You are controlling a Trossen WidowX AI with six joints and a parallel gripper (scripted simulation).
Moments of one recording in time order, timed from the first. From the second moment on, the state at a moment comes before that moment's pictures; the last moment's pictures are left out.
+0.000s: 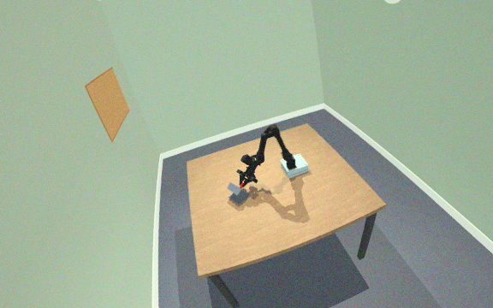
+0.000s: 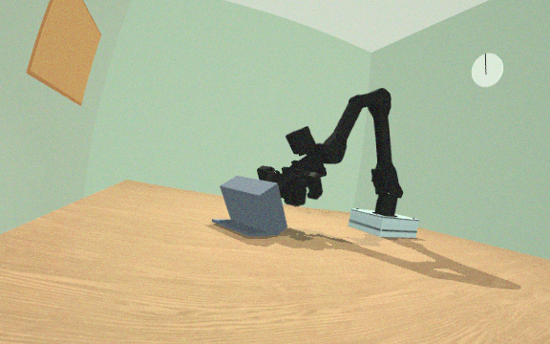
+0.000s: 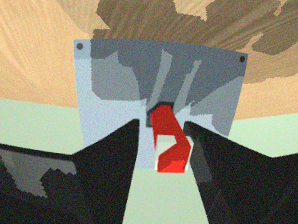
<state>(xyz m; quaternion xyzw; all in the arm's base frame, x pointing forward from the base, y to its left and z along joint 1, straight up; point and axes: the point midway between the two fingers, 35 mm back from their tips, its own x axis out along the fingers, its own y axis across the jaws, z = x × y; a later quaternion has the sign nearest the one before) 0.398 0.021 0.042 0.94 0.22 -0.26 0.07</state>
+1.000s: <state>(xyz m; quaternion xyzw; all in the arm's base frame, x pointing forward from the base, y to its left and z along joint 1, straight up) 0.384 0.008 0.057 0.94 0.22 -0.26 0.07</state>
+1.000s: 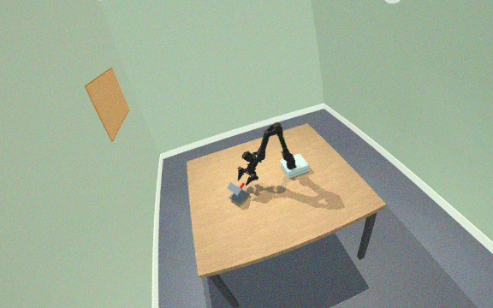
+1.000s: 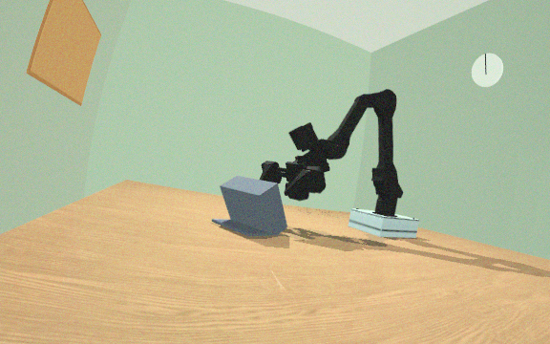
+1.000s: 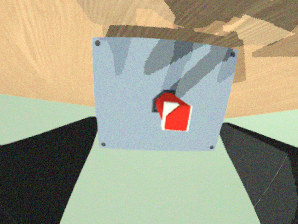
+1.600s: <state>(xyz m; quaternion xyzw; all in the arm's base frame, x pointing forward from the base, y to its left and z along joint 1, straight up) 0.370 -0.002 0.068 0.94 0.21 -0.26 0.07</state>
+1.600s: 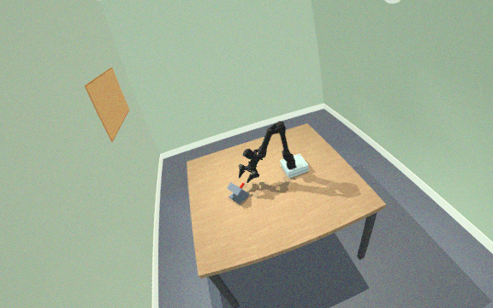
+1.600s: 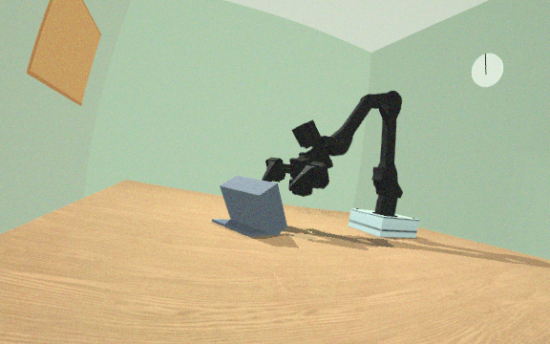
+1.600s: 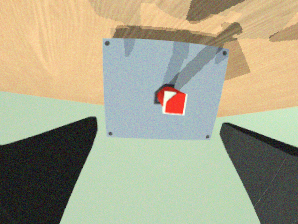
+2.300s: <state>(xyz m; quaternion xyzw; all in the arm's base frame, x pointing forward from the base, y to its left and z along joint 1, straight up) 0.353 -0.013 0.081 0.94 0.21 -0.26 0.07</state>
